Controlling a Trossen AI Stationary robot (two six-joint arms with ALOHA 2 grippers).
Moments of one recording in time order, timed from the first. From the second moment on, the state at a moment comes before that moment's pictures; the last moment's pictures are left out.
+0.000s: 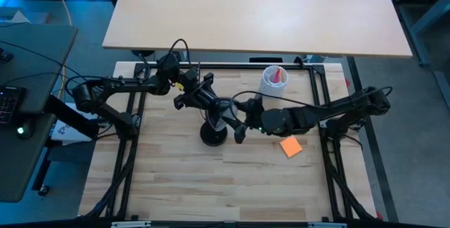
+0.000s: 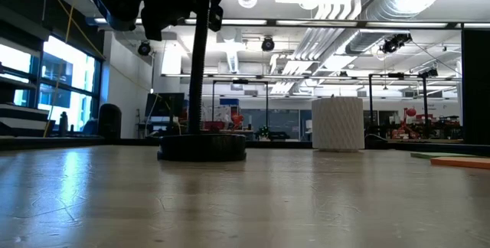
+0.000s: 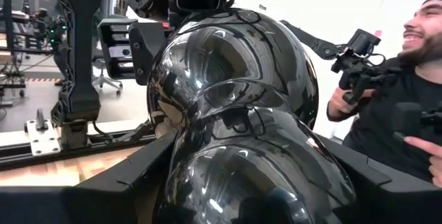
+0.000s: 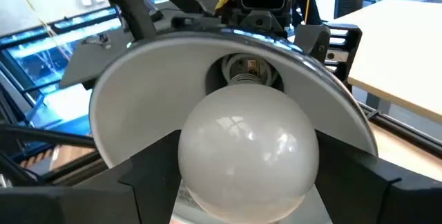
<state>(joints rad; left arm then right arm) 0.50 1.49 0.79 0.87 1.24 -0.34 0.23 1.50 1.22 -0.01 0.62 0.38</state>
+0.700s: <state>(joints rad) 0.65 1.49 0.79 0.88 1.34 -0.44 0.25 1.49 1.22 -0.04 0.63 0.31</state>
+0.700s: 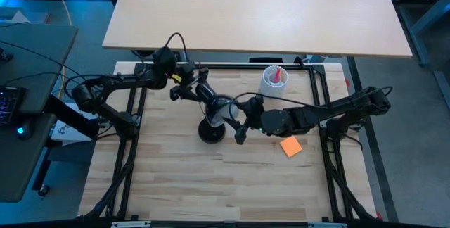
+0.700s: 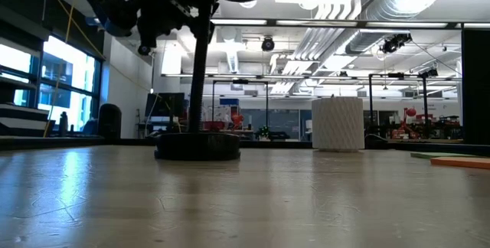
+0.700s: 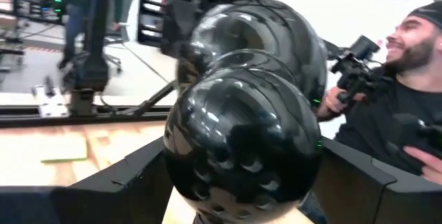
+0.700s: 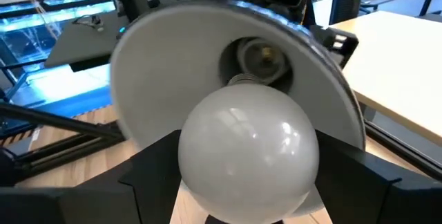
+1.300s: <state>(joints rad) 0.75 1.46 0.79 0.88 1.21 -0.50 0.29 1.47 1.22 -0.07 0.67 0.26</state>
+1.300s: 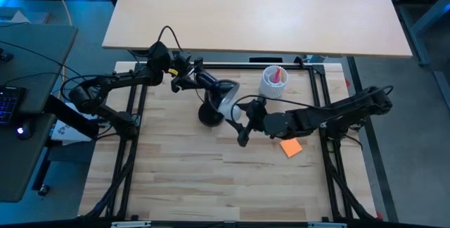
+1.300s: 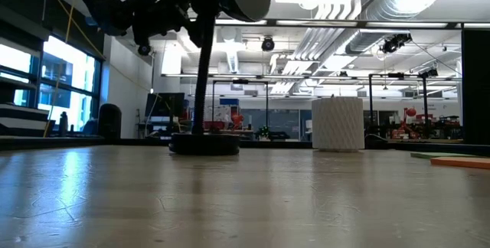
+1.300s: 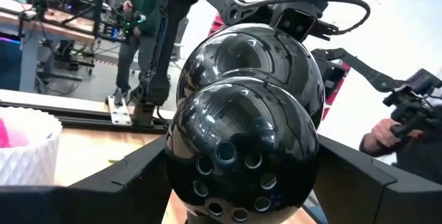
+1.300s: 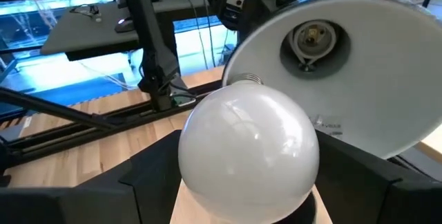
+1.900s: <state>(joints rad) 0.74 1.45 0.79 0.82 1.12 -0.56 0.38 1.38 1.22 -0.20 0.73 0.32</state>
